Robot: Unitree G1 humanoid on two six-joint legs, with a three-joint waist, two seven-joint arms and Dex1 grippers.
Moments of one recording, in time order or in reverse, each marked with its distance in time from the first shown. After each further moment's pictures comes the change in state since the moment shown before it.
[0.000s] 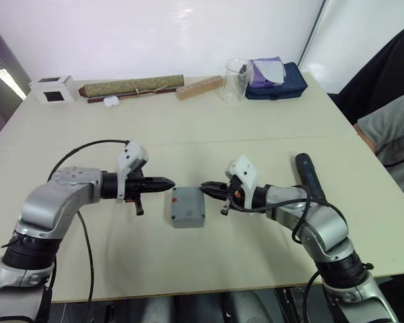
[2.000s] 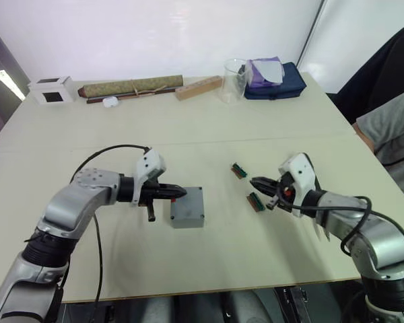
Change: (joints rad) left arm -0.031 -0.052 -0.113 0.030 0.094 -0.078 -0.034; right arm 0.172 -0.175 -0.313 -0.106 0.057 0.053 -0.042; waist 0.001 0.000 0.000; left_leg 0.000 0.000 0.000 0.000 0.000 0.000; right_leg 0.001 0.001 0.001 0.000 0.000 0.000
